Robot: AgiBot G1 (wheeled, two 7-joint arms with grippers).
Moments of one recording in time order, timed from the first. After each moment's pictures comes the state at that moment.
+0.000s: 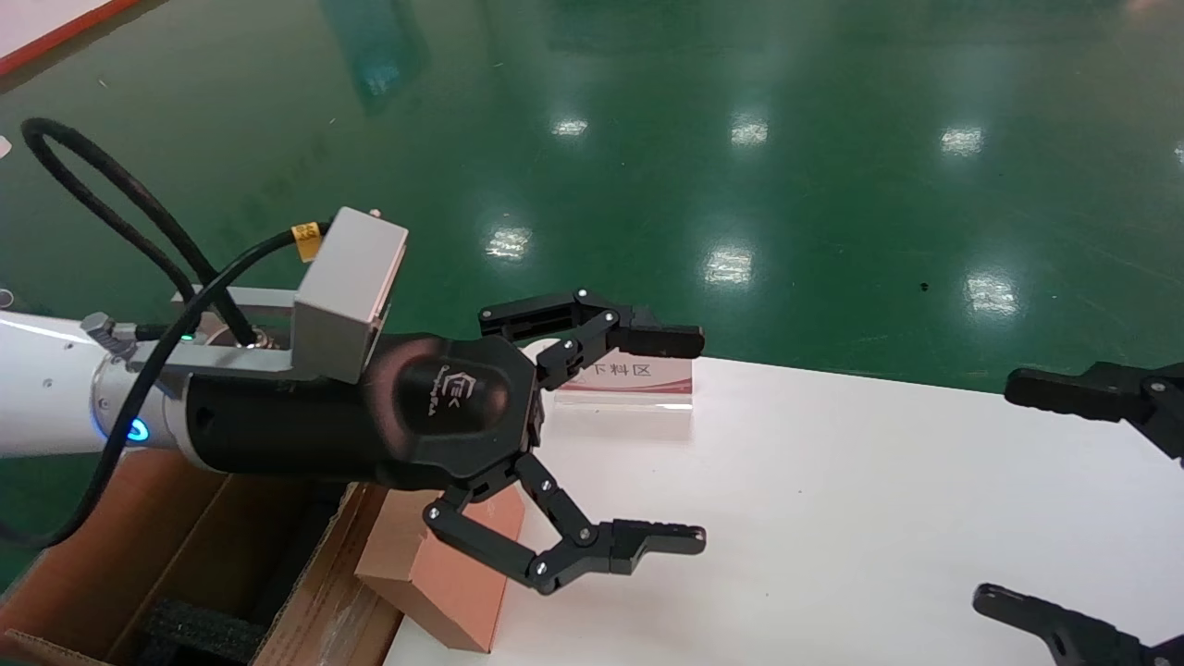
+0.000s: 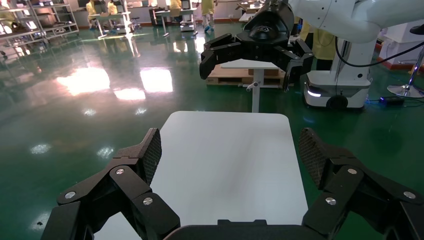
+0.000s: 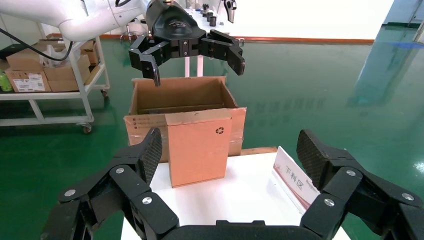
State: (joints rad) left arm -1.07 0.61 0.28 -1.28 0.73 1.50 -0.19; right arm 1.07 -0.61 -0.28 1.28 -0.73 -1.50 0.19
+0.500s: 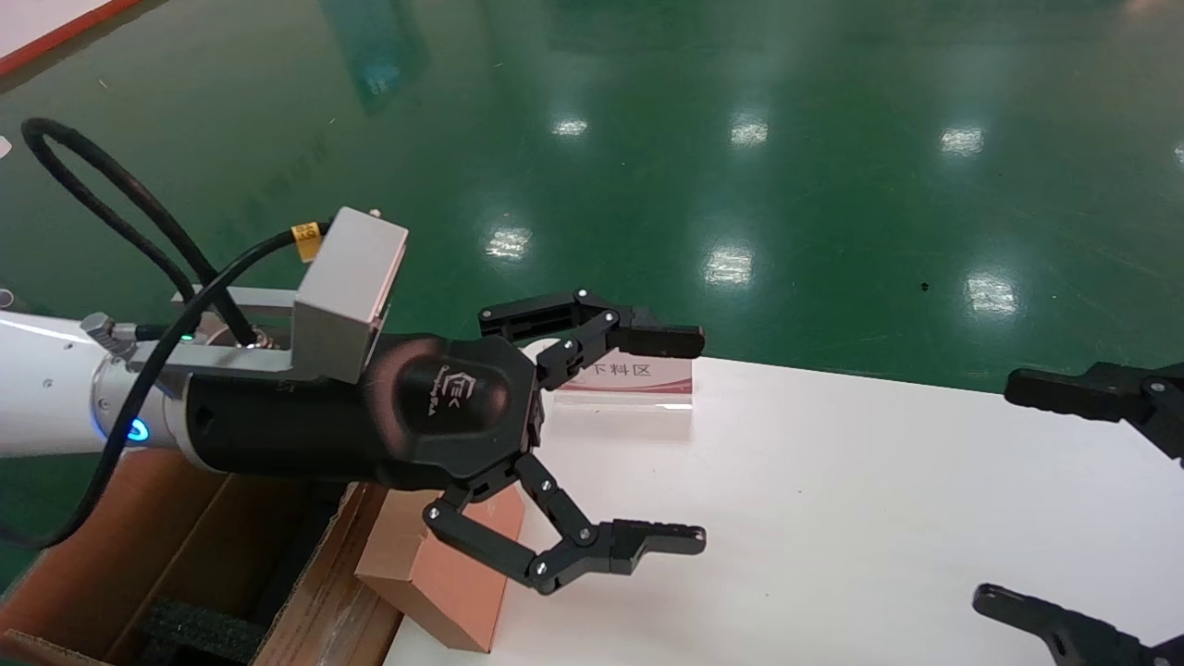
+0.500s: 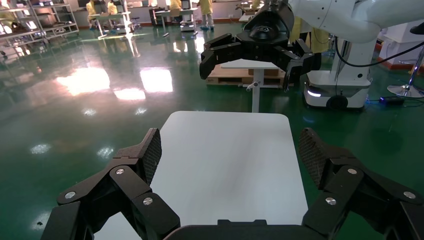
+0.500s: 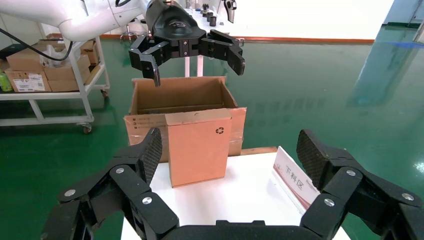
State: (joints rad) left arm -1.08 0.60 0.29 -1.29 0.76 1.49 -0.20; right arm 1.07 -0.61 -0.28 1.28 -0.73 -1.50 0.19
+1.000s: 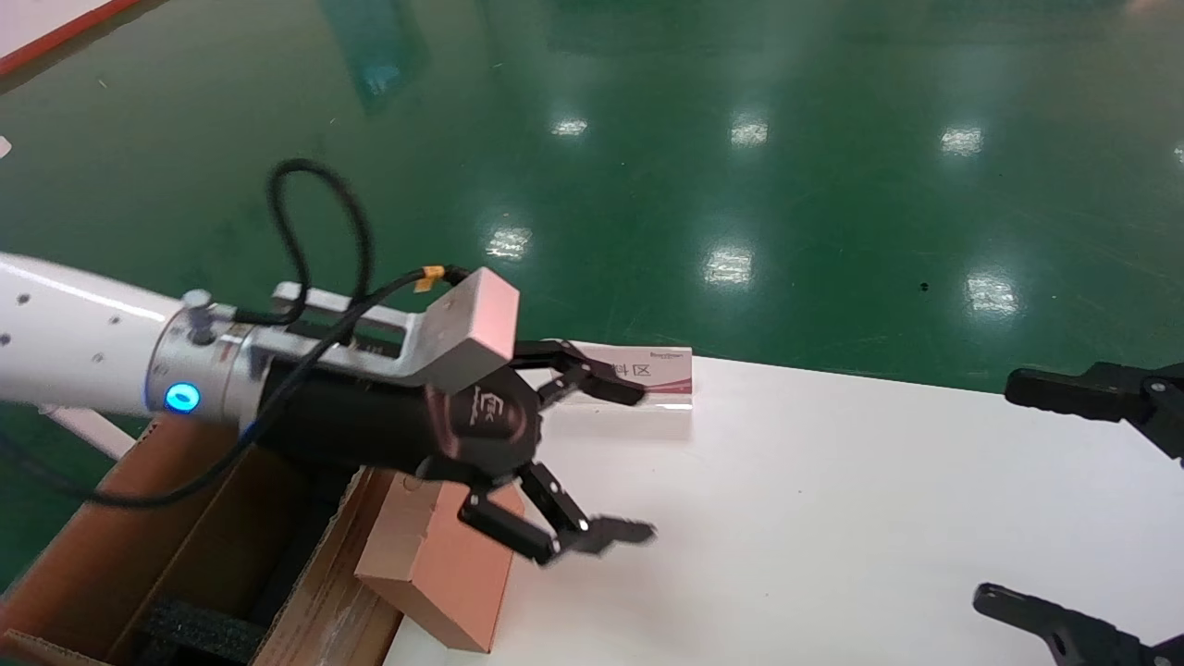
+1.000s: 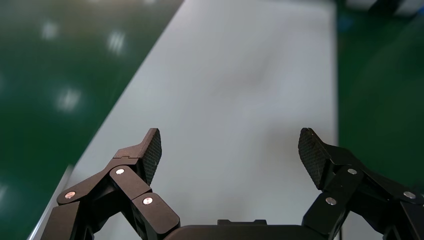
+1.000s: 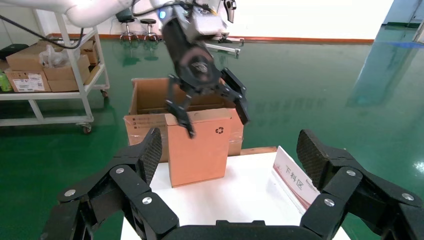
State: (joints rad) left arm -1.32 0.60 0.46 -1.35 1.14 1.50 -0.48; right arm 1.08 -0.61 -0.28 1.28 -0.73 -1.50 0.19
